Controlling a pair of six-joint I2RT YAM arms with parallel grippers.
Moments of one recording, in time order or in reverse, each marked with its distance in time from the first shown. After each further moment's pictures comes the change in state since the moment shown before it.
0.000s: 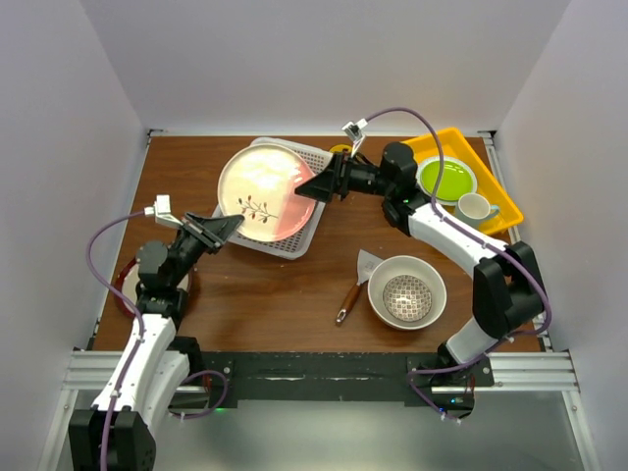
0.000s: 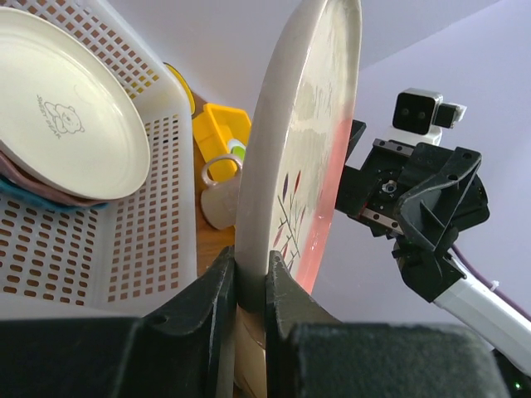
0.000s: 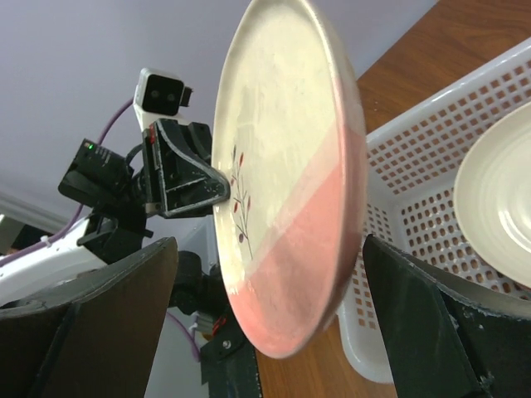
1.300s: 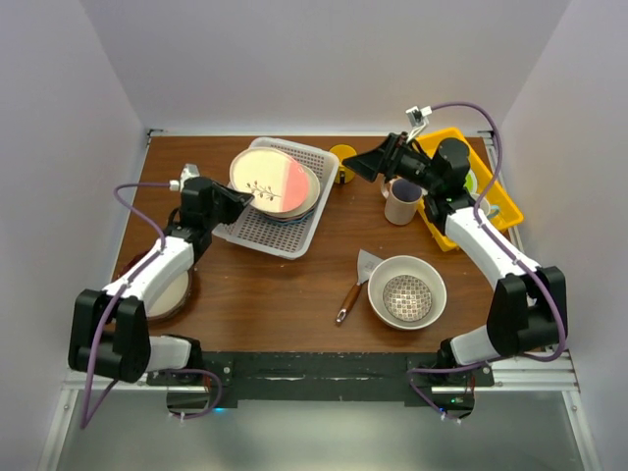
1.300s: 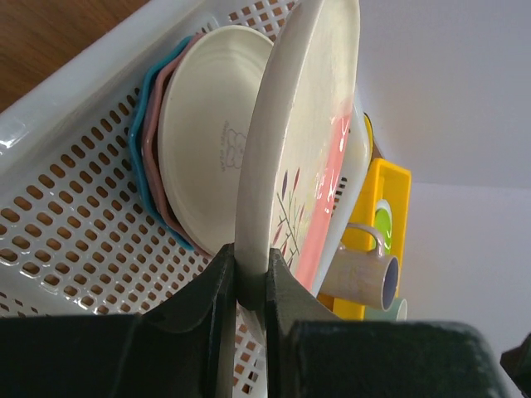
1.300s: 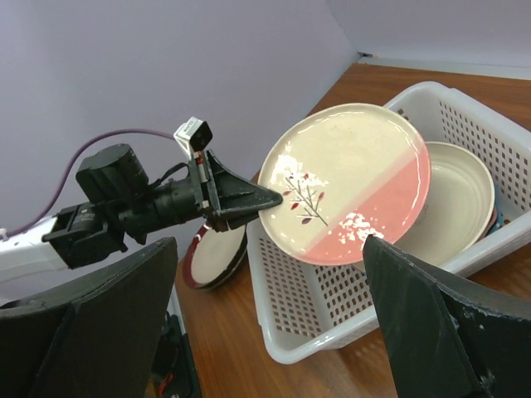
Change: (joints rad) left arm -0.177 0.594 0.443 -0.391 -0.460 0.014; right arm -0.267 -0.148 -0.079 0.003 0.042 -0.017
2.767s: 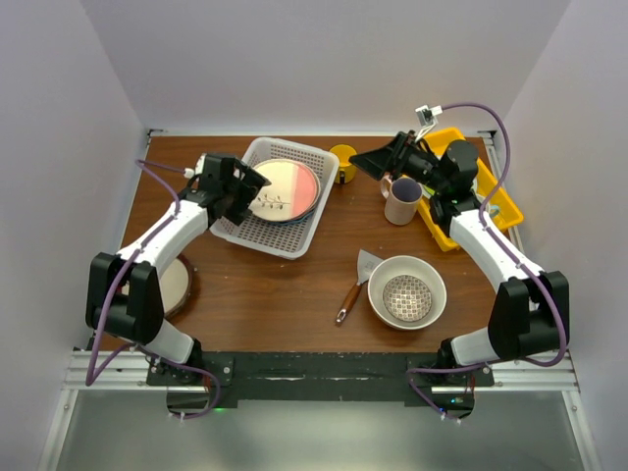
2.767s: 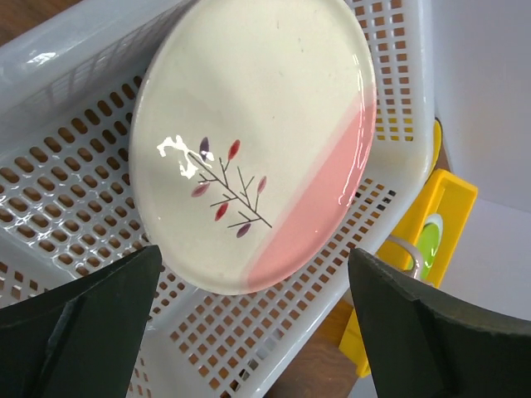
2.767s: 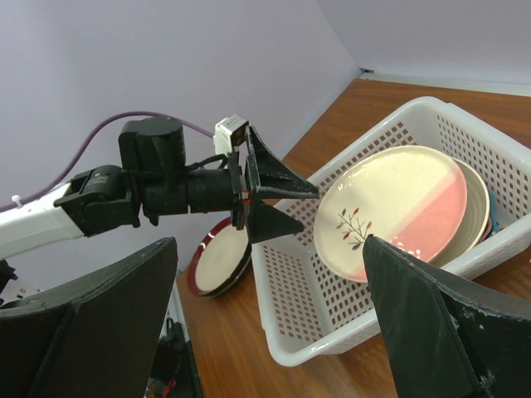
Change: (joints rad) left arm -0.068 0.241 0.351 -0.395 -0.079 -0.073; right arm -0.036 -0.027 -0.024 0.052 -0.019 0.042
